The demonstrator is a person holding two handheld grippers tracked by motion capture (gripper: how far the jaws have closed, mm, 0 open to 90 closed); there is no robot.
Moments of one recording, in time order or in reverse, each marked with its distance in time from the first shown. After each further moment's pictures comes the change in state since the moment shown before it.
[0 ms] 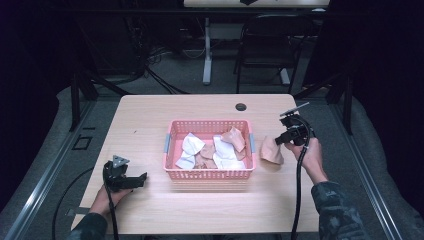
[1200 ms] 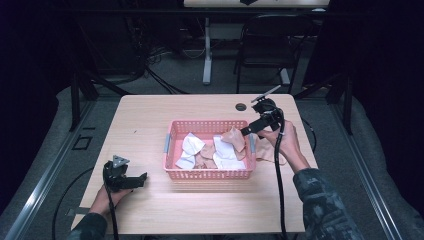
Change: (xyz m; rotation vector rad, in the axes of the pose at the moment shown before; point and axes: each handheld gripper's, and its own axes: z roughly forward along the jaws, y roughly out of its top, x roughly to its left) left arm 0.000 0.000 0.000 -0.001 0.000 0.001; right arm 0.080 0.058 -0.016 -0.070 0.099 -0.211
